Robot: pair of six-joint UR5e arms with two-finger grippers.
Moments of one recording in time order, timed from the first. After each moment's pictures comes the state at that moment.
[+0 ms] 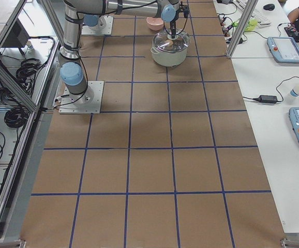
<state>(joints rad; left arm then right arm) -1.52 -1.50 -1.55 -1.65 1.62 0.02 1.95 -1.16 1.45 -2.00 -1.59 0.37</state>
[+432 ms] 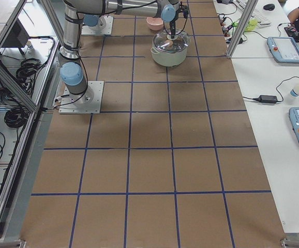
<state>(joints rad) -1.52 -1.50 -1.55 -1.65 1.62 0.02 1.95 -1.16 1.46 -1.99 -1.59 0.36</state>
